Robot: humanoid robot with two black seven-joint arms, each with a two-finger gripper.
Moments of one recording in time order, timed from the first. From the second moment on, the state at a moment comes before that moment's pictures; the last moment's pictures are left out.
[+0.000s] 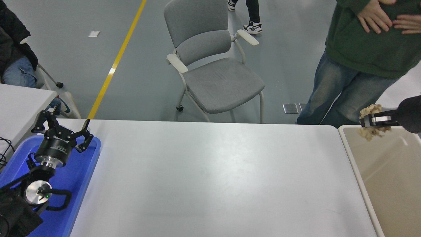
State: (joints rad) left arm -0.56 0.46 -0.57 -0.39 -0.24 -0.70 -0.60; right arm 1.69 -1.14 -0.54 1.39 -1.10 0.42 -0.01
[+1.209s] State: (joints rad) left arm -0.56 0.46 -0.57 -0.39 -0.24 -0.70 -0.60; right arm 0.92 -0.78 -0.38 0.52 -1.08 0.10 0.20
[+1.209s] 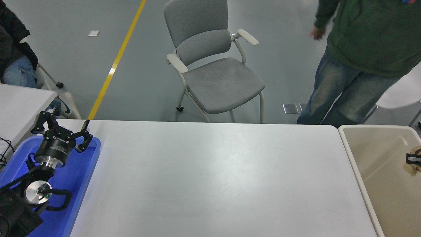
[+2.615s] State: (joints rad) left arm -0.56 0.46 -0.57 -0.39 -0.24 -0.70 -0.60; right arm 0.72 -0.45 -0.41 -0.01 -0.97 0.02 0.28
